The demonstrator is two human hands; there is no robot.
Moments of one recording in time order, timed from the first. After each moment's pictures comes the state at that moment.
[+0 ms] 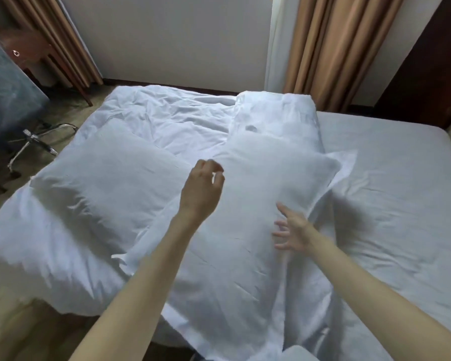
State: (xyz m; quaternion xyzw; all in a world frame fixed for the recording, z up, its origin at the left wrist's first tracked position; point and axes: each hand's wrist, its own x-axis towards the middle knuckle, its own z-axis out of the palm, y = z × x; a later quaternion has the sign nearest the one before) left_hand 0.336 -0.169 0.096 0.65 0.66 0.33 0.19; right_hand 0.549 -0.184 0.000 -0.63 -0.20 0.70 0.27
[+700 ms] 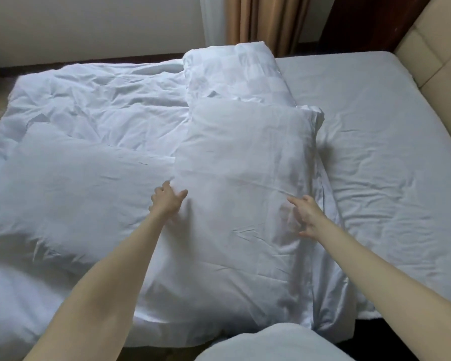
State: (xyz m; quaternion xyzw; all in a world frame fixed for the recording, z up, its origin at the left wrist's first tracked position) left_hand 0.224 -0.052 -0.078 0.58 0.74 -0.02 0.33; right_hand 0.537 -0.190 -0.069 -0.76 -0.05 0.55 0.34
